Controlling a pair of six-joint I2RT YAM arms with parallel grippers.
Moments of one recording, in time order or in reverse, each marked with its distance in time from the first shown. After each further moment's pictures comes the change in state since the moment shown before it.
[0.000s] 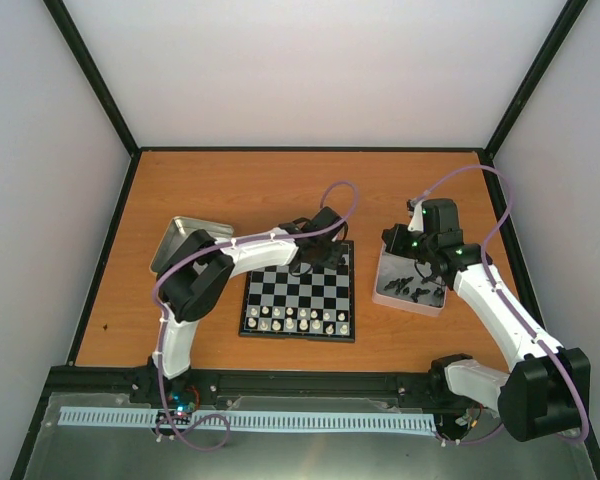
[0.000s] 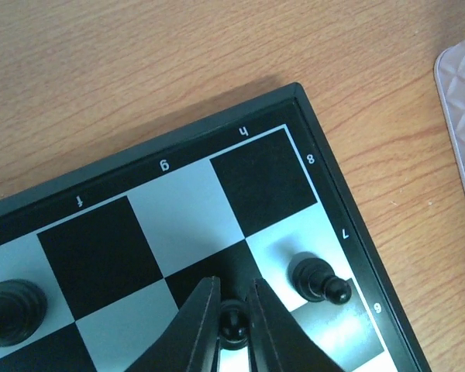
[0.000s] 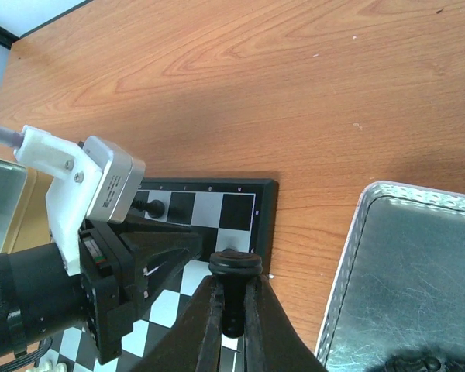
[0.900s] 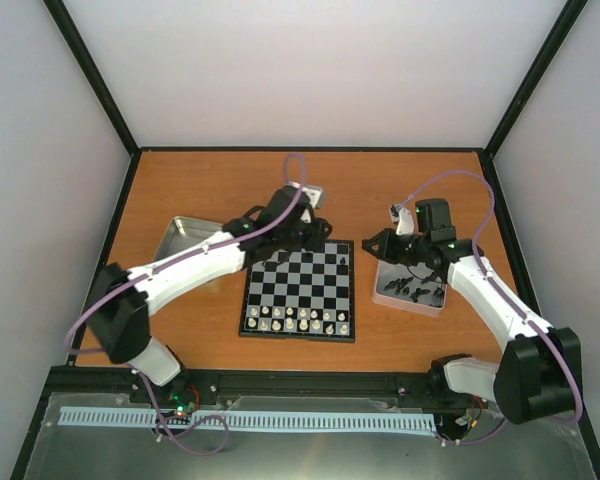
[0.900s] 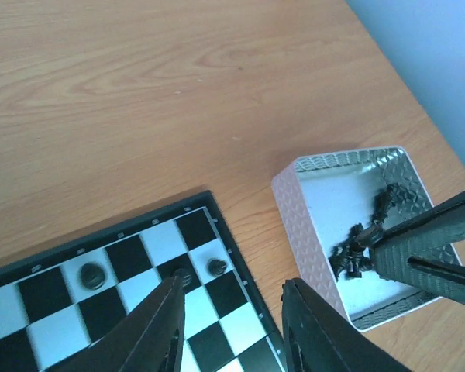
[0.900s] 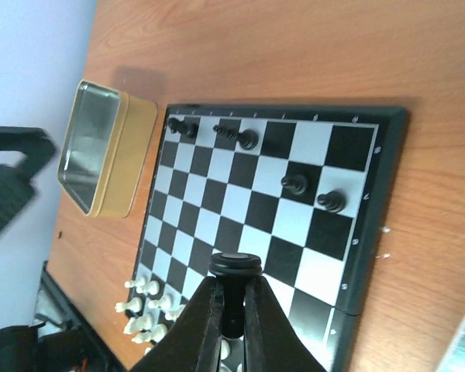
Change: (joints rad) left arm 0.029 -0.396 -0.112 0.038 0.065 -0.027; right arm -0.002 0.062 0.000 0.001 -0.307 0.003
